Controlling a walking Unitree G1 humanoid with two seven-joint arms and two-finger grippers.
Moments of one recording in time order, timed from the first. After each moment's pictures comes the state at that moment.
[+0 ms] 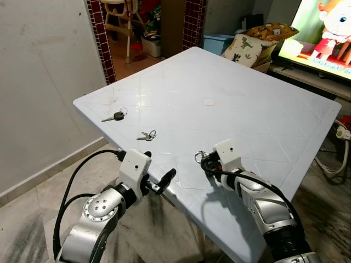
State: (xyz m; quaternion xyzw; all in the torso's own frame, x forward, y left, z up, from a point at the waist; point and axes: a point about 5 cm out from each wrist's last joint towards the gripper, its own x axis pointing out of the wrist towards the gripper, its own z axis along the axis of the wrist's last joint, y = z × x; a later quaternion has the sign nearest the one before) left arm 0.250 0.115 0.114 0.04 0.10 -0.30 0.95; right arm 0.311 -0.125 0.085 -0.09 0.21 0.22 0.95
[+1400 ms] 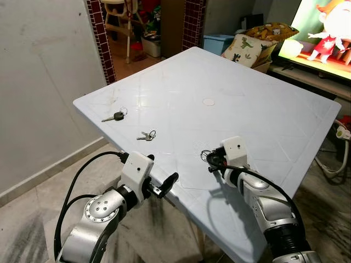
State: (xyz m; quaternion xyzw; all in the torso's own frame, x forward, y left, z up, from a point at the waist) left arm 0.247 0.112 0.110 0.03 0.11 -0.32 0.94; right arm 0.316 -0.133 0.087 -0.05 0.19 0.19 0.96
